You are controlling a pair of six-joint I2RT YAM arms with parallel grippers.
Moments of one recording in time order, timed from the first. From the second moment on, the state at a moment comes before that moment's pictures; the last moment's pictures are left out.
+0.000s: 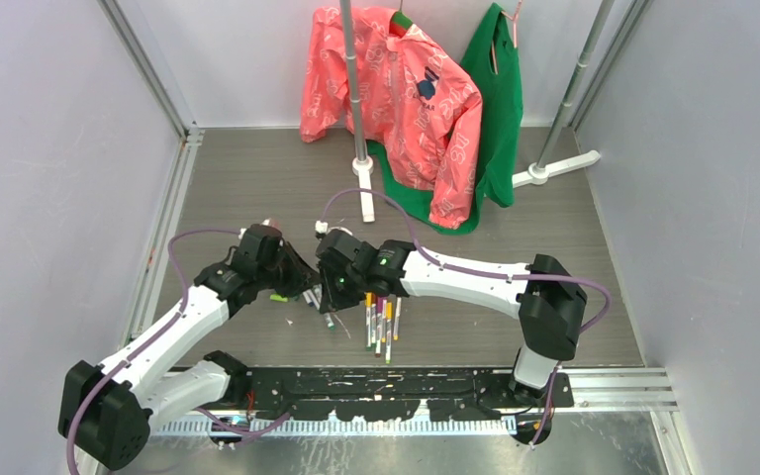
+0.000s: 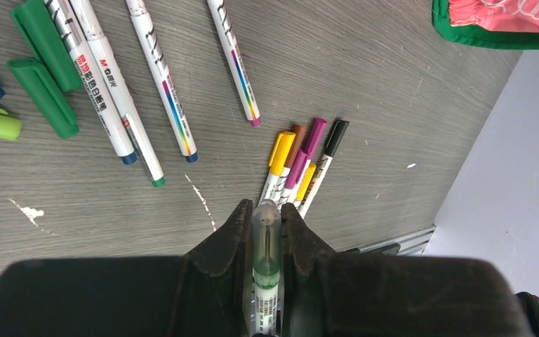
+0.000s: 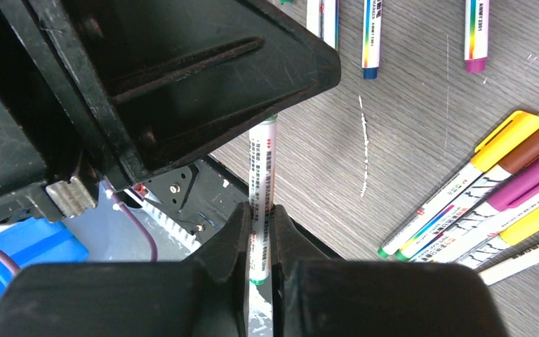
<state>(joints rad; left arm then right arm) -0.49 0.99 0.65 -0.48 0.13 -1.04 1.13 1.70 1.34 -0.53 -0.06 0.78</state>
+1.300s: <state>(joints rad) -0.47 1.16 0.69 -0.45 -0.01 -1.02 1.00 1.61 1.21 -0.57 -0.02 0.70</state>
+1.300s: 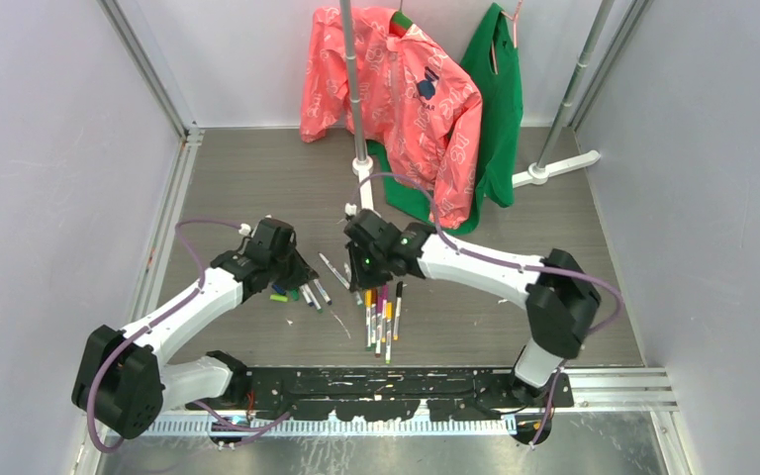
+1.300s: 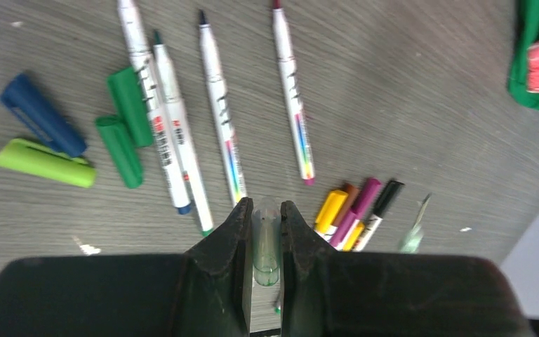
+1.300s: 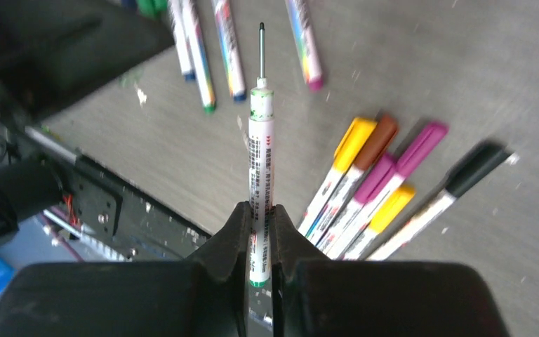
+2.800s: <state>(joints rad) -0.46 1.15 0.56 -0.67 -0.21 -1.04 0.90 2.22 1.79 -0.79 -0.06 0.33</state>
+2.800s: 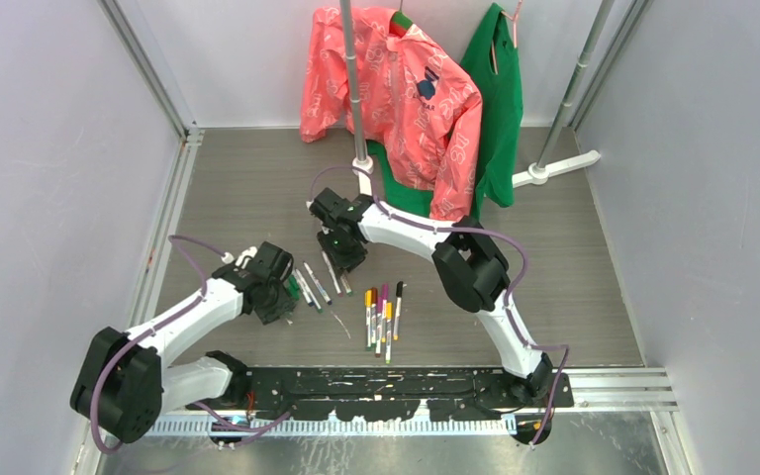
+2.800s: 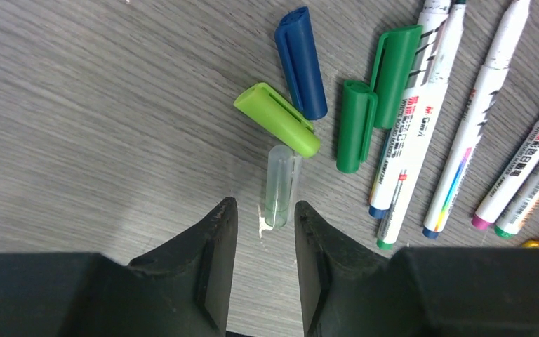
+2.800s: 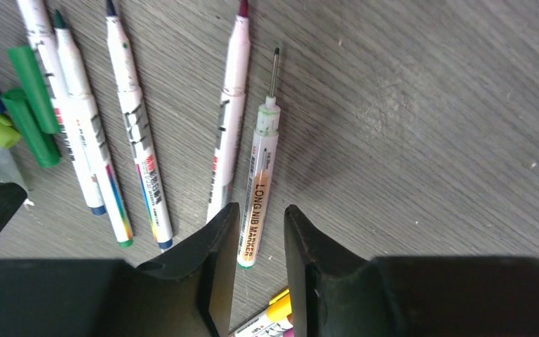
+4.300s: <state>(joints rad) -0.47 0.89 0.66 -0.70 -0.10 -0.89 1.06 1.62 1.05 -0.70 0.33 0.87</state>
